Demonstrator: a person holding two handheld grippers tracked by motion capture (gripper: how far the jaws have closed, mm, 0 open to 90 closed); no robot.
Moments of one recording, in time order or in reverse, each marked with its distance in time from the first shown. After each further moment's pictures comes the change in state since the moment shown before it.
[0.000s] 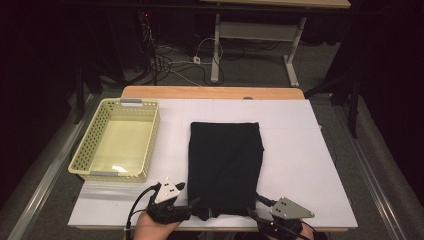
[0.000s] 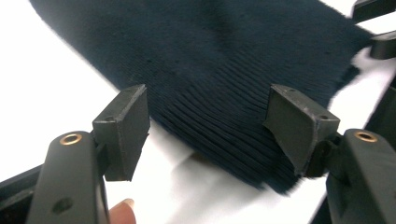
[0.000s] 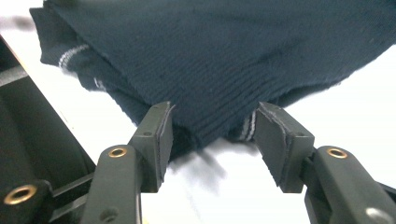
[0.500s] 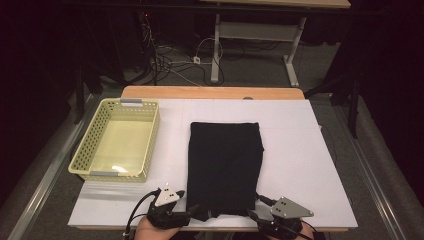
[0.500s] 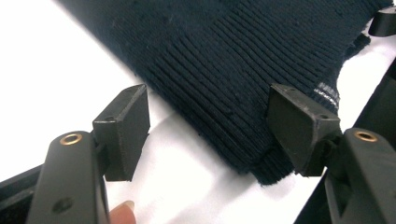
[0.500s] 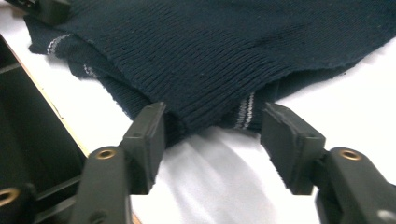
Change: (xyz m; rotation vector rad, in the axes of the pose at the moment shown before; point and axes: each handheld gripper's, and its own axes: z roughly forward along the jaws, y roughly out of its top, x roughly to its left) left arm 0.005 -0.018 0.012 0.081 -0.035 -0.059; right arm -0.006 -0.008 0.005 -0.002 0.011 -0.008
